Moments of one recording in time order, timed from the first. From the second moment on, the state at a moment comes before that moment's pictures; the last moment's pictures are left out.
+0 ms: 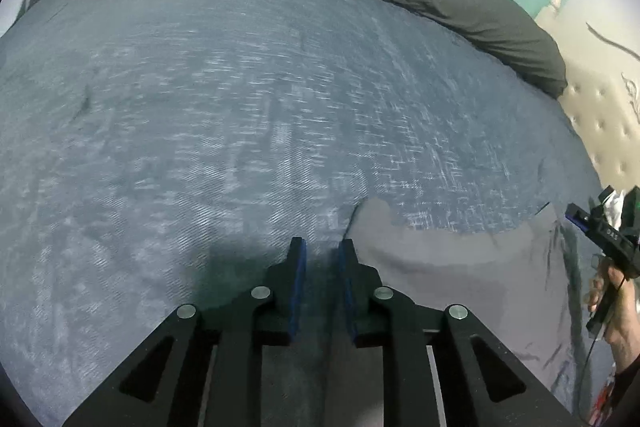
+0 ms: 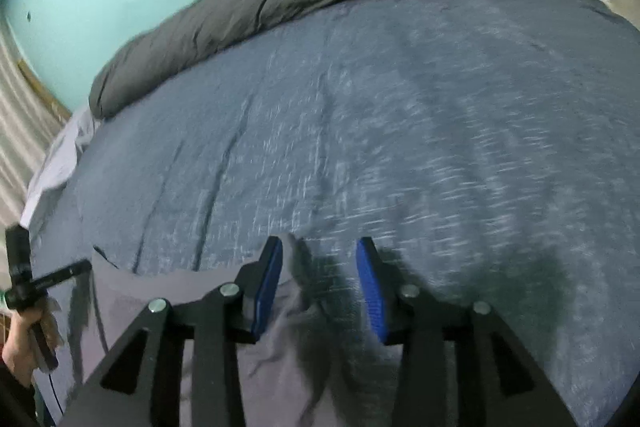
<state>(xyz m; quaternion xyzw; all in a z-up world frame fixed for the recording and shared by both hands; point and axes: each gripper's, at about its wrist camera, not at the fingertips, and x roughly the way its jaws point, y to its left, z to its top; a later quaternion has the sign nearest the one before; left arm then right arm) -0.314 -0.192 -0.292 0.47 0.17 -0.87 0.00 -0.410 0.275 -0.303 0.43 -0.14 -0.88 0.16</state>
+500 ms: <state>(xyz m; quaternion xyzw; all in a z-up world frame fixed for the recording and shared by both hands) -0.189 -0.184 -0.303 0.50 0.18 -0.85 -0.01 -0.259 0.303 -0.302 0.41 -0.27 -0.85 0.20</state>
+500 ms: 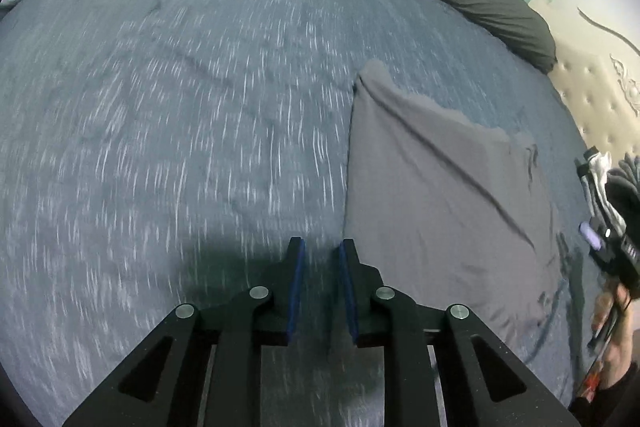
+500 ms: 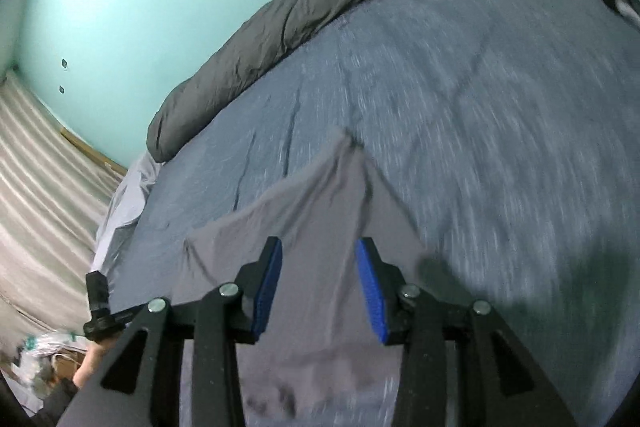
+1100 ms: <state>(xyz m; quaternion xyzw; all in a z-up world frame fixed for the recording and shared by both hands) -0.157 -0.159 -0.316 0.52 0.16 -0.84 0.03 -0.214 0.297 -0.321 0.41 -0.29 -0.84 0.21</state>
